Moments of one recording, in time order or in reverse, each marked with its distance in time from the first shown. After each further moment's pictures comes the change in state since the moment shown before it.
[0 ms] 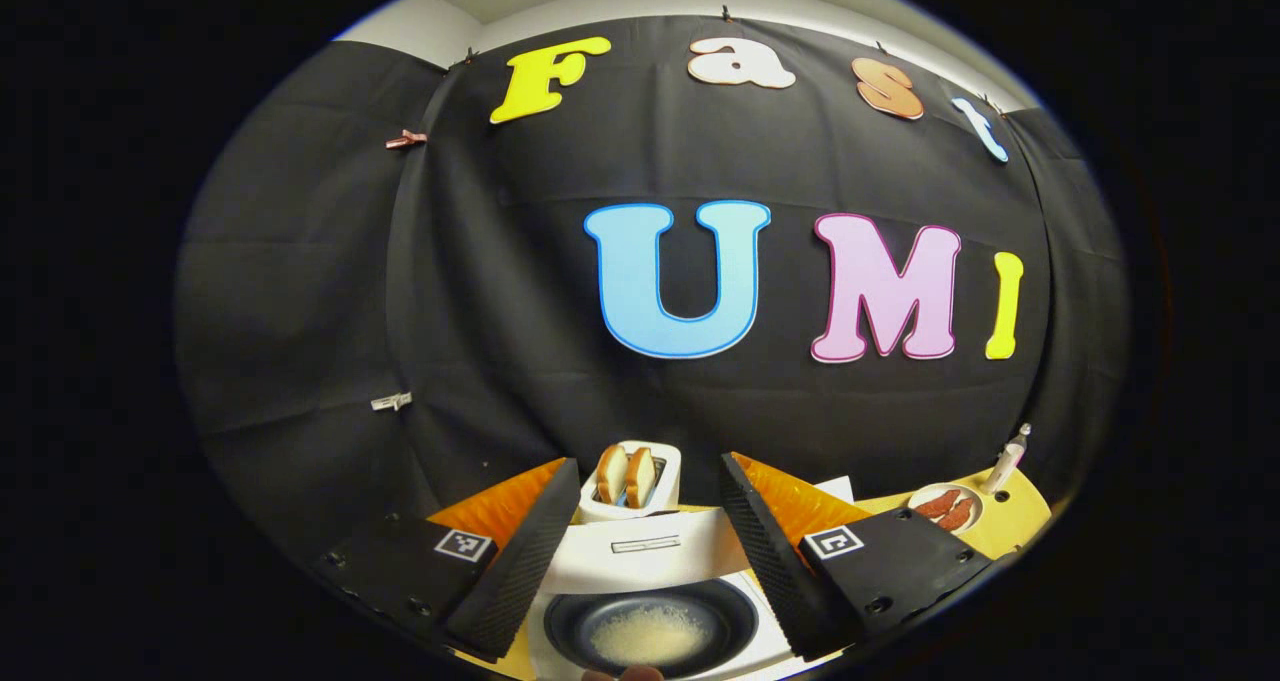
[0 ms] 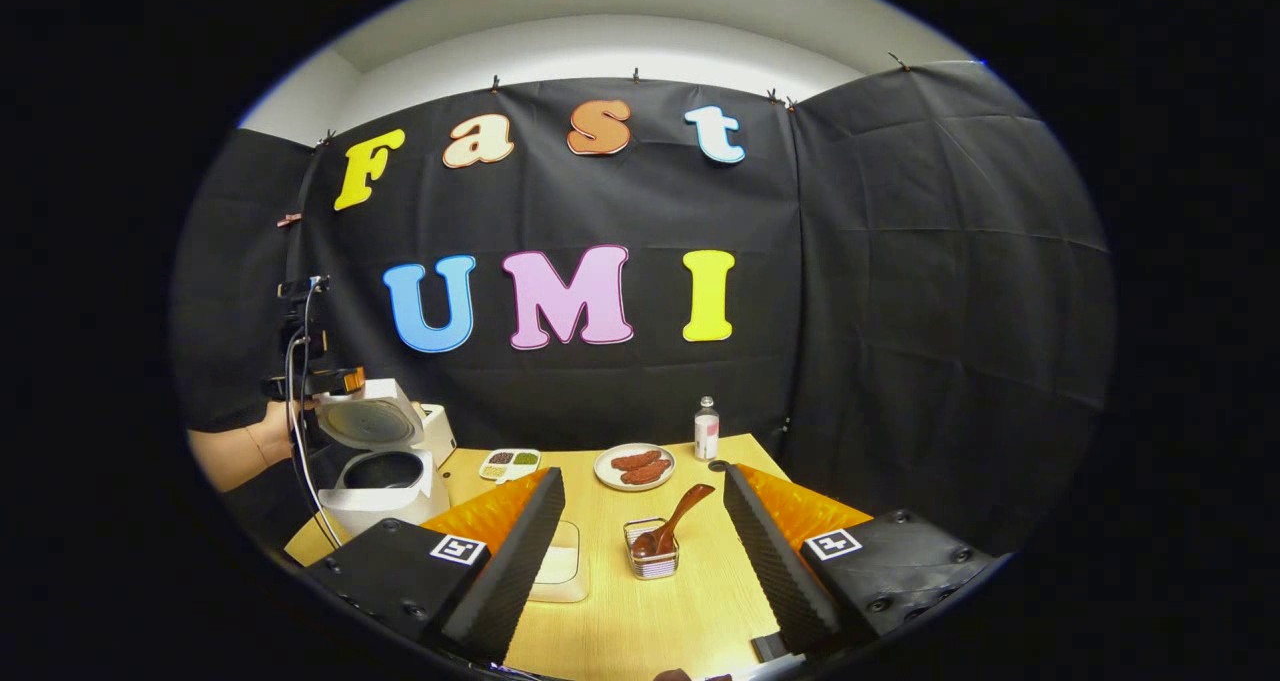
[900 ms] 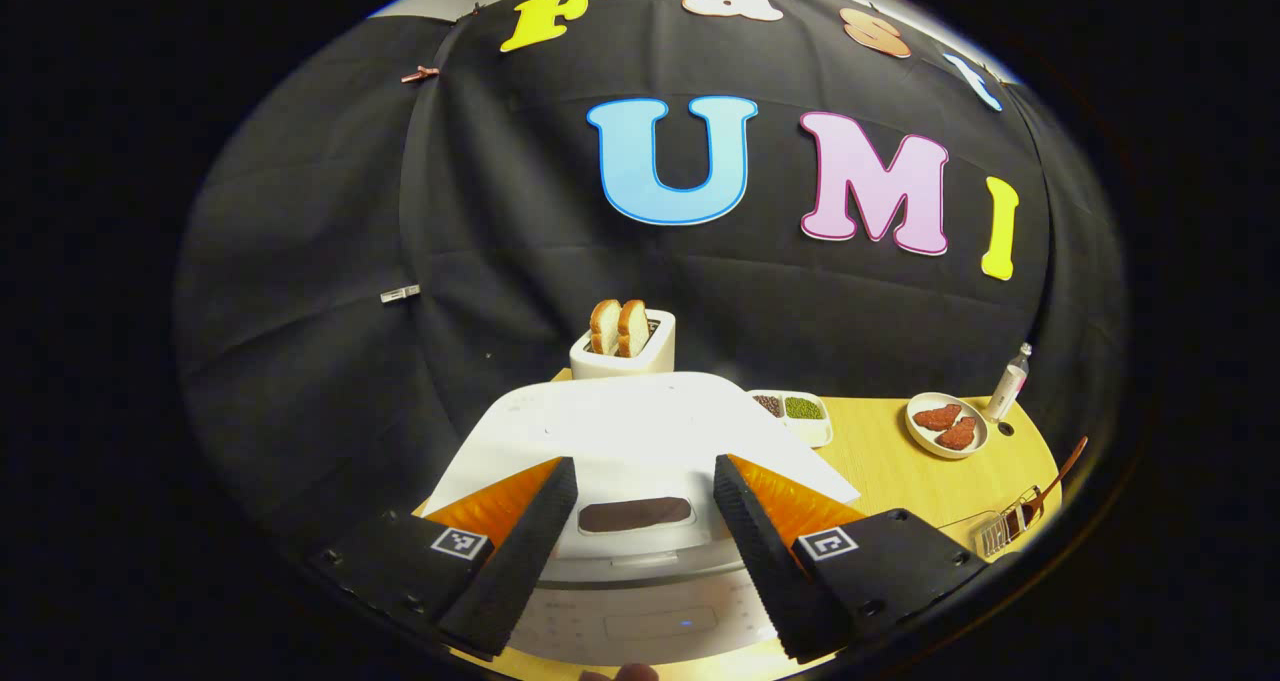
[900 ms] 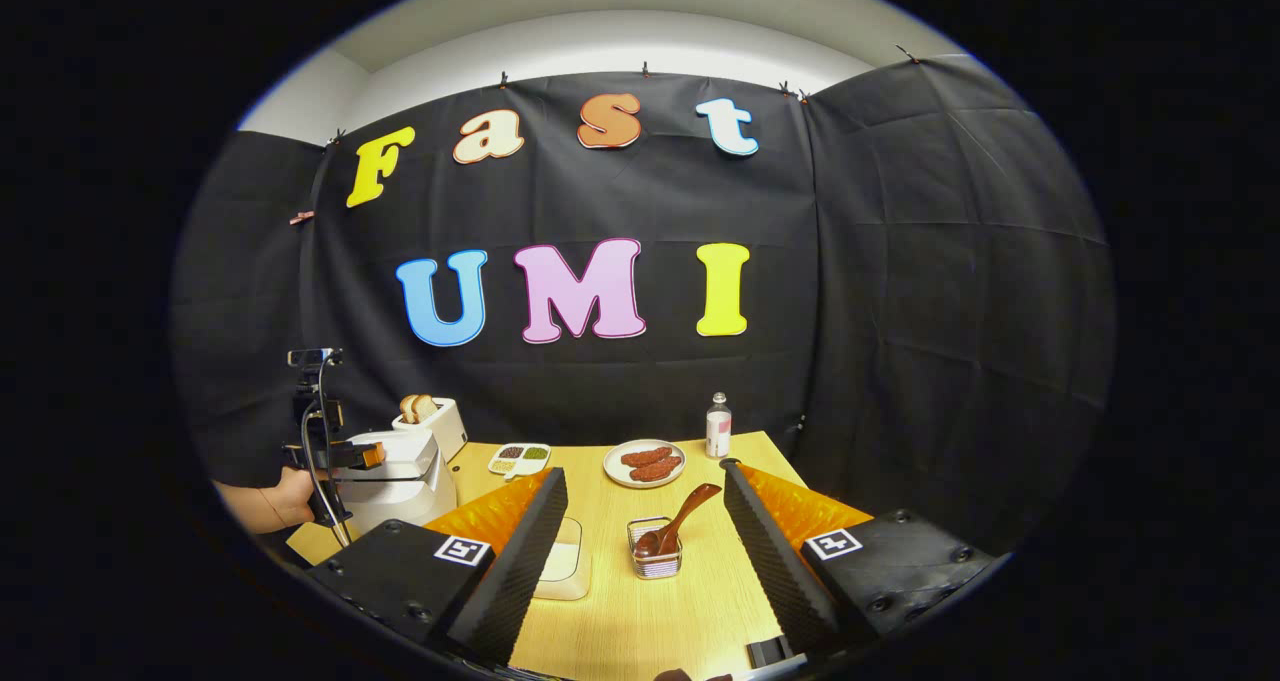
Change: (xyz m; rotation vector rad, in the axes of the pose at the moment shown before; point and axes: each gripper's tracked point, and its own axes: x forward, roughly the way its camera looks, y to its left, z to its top) left arm -0.050 -0.023 -0.150 -0.007 0.236 0.015; right arm 0.009 -0.003 -0.008 -0.021 0.017 0.051
